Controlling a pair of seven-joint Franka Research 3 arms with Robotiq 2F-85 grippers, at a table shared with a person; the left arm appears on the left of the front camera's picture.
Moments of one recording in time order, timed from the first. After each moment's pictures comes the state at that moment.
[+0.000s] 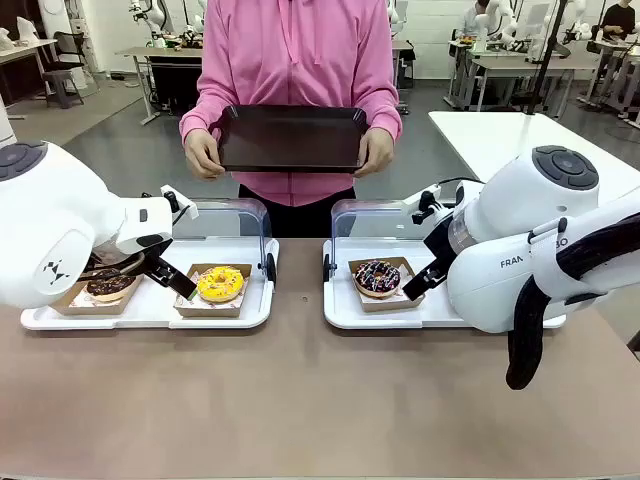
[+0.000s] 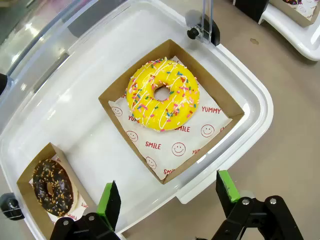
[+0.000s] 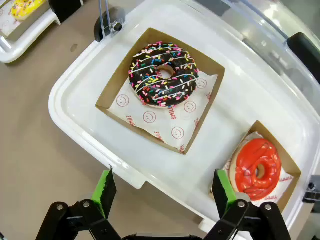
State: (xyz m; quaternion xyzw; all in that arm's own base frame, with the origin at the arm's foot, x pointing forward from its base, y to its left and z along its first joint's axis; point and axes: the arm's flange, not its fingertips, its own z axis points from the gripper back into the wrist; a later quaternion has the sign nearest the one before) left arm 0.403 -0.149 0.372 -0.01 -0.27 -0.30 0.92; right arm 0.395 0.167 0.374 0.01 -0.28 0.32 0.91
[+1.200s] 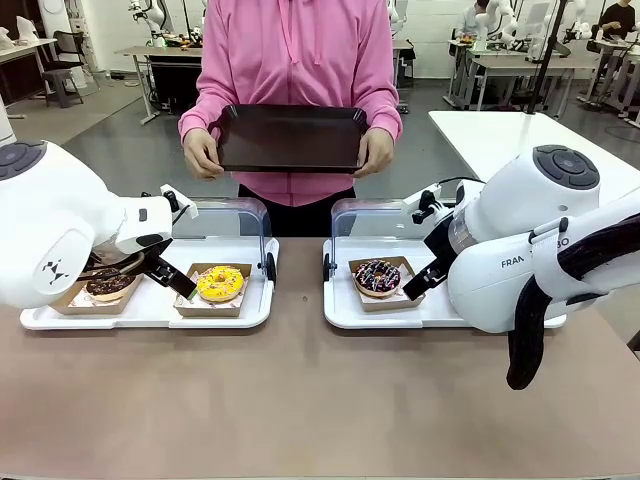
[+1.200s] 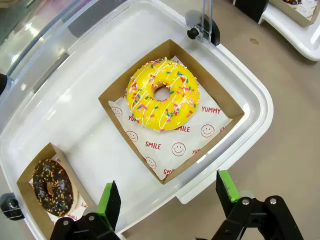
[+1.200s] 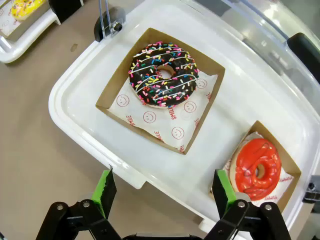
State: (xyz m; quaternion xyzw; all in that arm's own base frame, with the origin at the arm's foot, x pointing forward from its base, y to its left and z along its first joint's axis) left arm 0.403 -0.150 0.372 -0.01 -0.27 -0.30 0.92; right arm 0.395 0.167 0.374 0.01 -0.28 0.32 0.91
